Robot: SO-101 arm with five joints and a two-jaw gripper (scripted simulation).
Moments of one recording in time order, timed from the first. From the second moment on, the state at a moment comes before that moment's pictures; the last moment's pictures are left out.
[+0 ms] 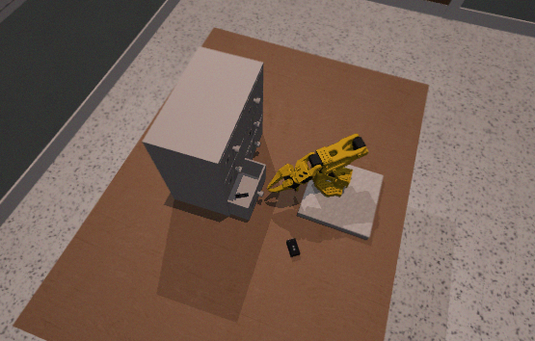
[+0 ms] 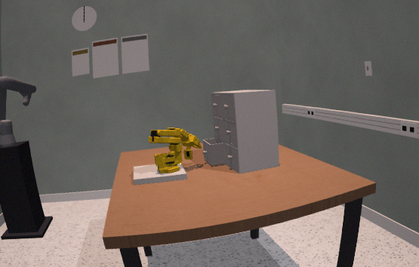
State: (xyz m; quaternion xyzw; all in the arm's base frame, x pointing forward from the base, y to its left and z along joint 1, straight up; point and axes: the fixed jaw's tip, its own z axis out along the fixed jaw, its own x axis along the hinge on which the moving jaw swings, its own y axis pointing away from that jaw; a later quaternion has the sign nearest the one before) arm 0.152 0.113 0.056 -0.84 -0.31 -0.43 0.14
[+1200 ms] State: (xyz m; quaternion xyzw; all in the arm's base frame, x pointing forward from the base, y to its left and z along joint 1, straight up) arm 0.165 0.113 0.048 -0.85 -0.29 -0.43 0.13
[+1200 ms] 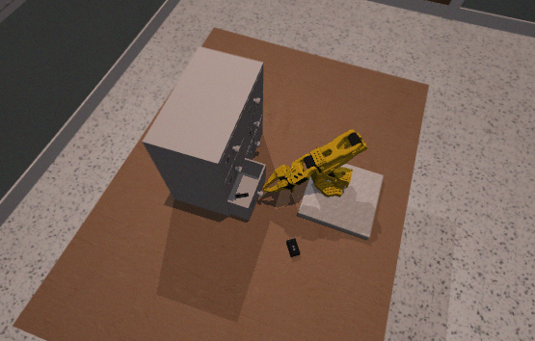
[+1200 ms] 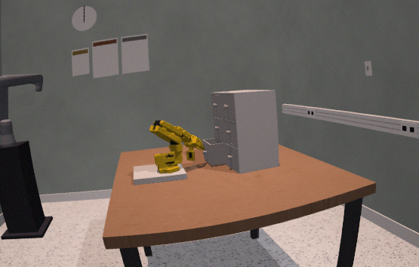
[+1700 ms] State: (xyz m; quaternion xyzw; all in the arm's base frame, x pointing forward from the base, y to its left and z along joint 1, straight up) arm 0.167 0.114 0.048 -0.84 -0.29 -0.43 0.13
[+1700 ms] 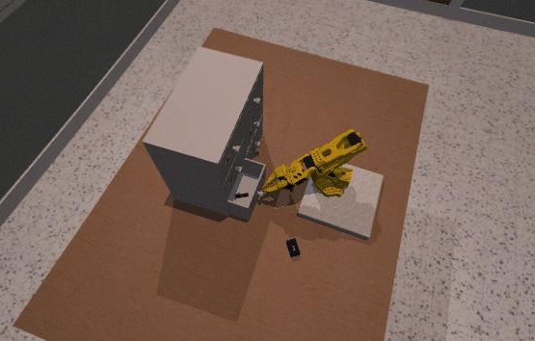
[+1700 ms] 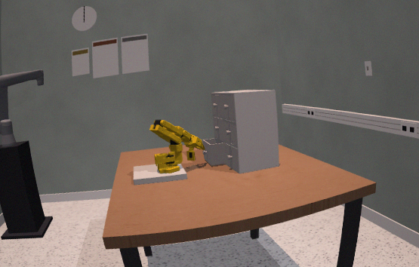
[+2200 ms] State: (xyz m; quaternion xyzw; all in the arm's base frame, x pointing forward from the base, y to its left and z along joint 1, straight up) arm 0.178 0.112 0.038 -0.85 -0.28 -0.43 0.13
